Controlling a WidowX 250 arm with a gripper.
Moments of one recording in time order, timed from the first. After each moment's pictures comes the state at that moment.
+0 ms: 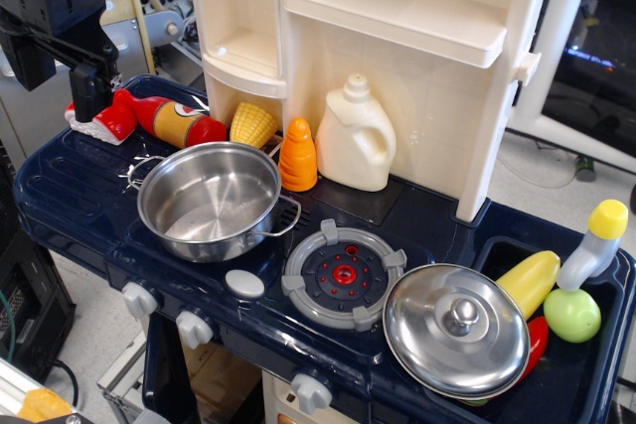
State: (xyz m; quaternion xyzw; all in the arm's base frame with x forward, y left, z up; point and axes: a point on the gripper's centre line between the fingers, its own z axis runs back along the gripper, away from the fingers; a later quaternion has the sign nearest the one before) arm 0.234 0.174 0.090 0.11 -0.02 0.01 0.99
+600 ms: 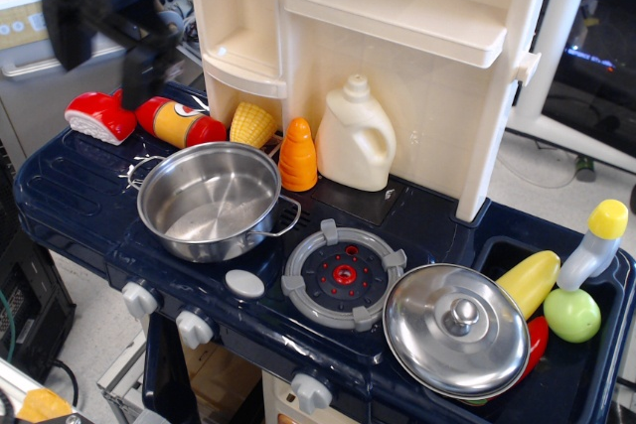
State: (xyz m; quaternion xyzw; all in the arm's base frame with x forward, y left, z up) arm 0.227 0.109 0.132 0.15 0.01 0.02 0.99
